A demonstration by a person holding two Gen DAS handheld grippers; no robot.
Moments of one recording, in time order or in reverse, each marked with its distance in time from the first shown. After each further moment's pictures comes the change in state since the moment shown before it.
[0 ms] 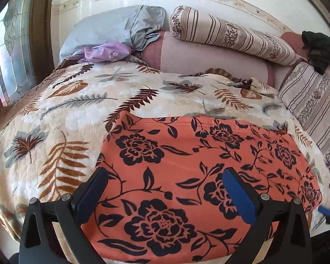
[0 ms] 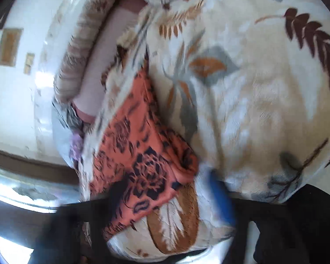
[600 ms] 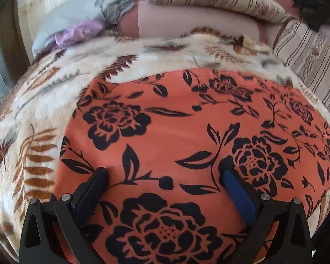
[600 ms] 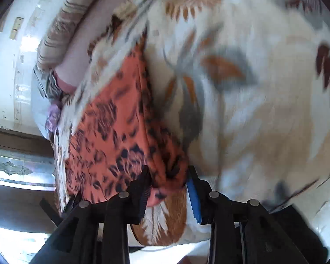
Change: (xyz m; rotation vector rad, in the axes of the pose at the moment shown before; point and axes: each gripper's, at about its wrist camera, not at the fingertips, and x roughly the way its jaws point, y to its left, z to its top) left arm 0.068 -0.009 -0.027 0.173 0.174 -0.023; right arm 0.024 0.046 0.024 -0.175 0.162 -0.210
